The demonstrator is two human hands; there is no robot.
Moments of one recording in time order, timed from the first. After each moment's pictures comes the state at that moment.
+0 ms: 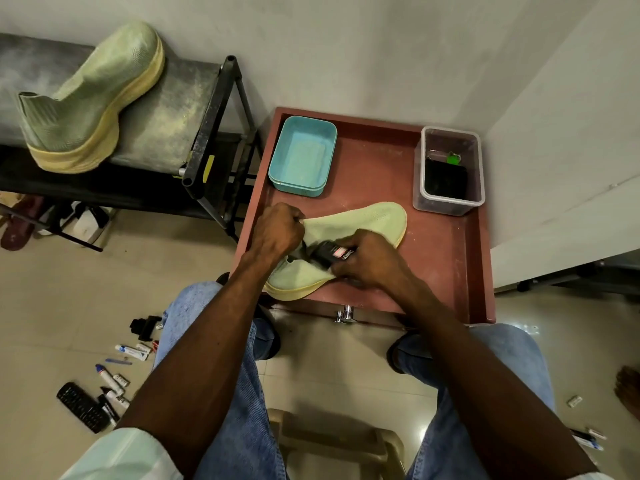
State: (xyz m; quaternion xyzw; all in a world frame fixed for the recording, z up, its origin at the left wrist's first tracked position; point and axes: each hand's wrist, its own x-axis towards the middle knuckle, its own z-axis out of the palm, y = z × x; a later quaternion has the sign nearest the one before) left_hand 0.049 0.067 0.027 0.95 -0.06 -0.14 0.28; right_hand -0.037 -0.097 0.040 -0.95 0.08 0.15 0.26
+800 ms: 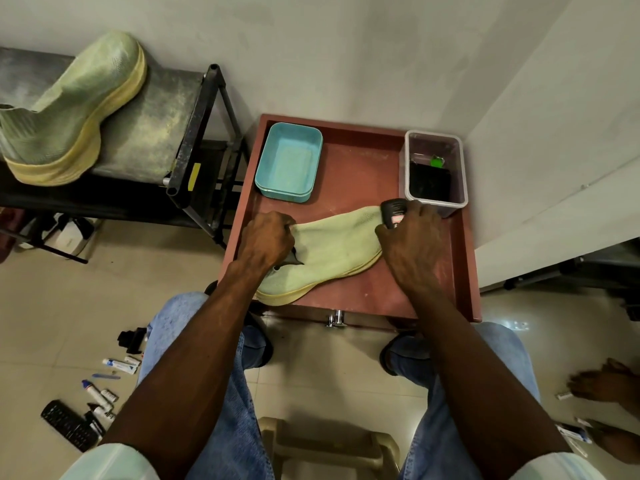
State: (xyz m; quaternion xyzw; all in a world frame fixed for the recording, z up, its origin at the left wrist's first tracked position) left_hand 0.046 0.067 0.031 0.96 -0.13 -0.10 0.21; right_hand -0.036 -0.149 0.028 -0.94 0.32 -0.09 0.13
